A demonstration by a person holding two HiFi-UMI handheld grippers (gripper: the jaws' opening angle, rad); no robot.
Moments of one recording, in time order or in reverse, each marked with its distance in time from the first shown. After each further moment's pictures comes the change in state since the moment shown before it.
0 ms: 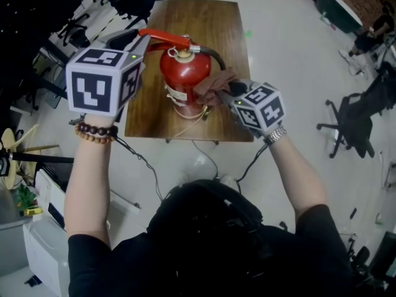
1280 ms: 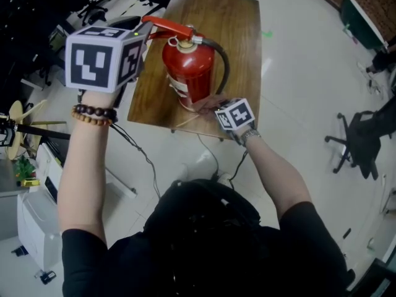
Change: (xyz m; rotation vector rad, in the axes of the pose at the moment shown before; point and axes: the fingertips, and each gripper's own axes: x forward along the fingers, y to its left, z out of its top) left arm 0.001 0.003 0.000 -0.043 0.081 0.114; right arm 0.107 0.001 -0.162 0.131 0.294 0.064
